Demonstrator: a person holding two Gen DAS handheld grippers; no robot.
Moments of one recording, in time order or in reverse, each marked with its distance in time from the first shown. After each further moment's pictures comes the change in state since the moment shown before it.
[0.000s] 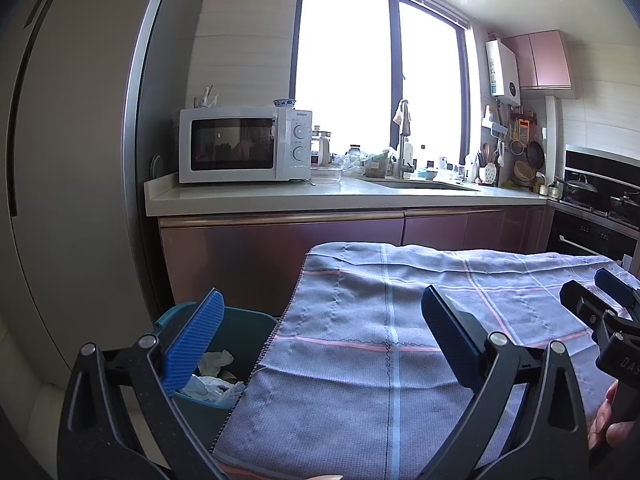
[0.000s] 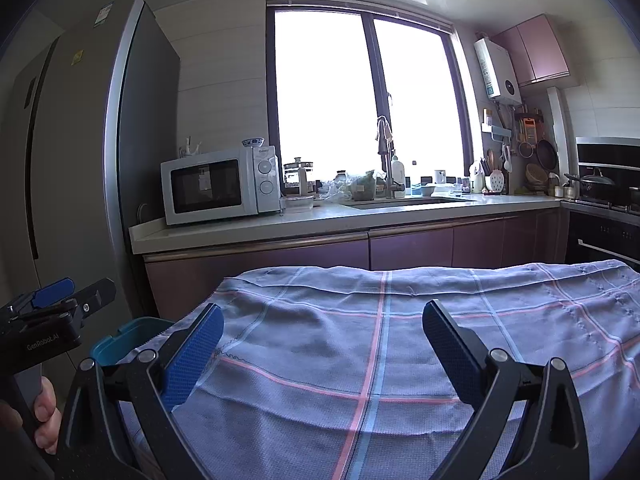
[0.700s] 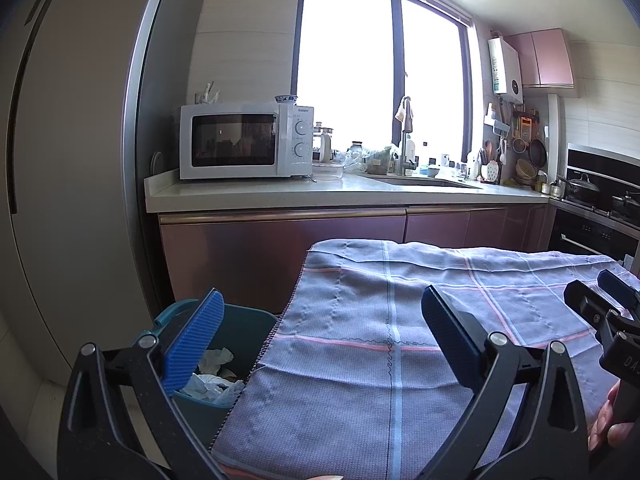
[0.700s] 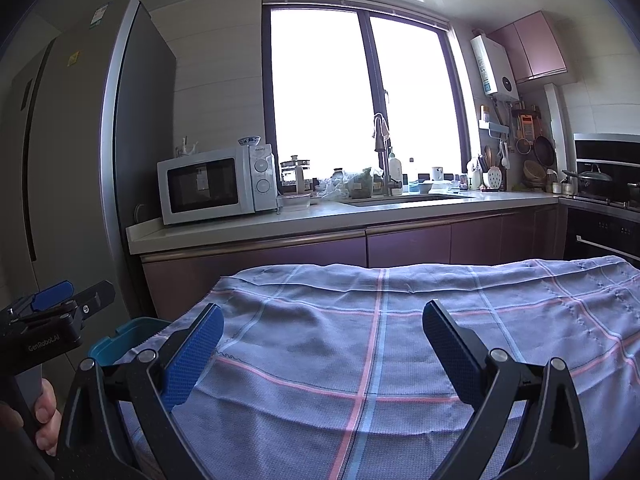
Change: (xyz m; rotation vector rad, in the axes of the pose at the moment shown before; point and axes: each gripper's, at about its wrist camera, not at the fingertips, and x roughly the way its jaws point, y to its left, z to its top) left arm 0.005 0.001 0.001 -0.003 0.011 0.002; right arm 0.003 -0.003 0.002 0.008 0.009 -0.005
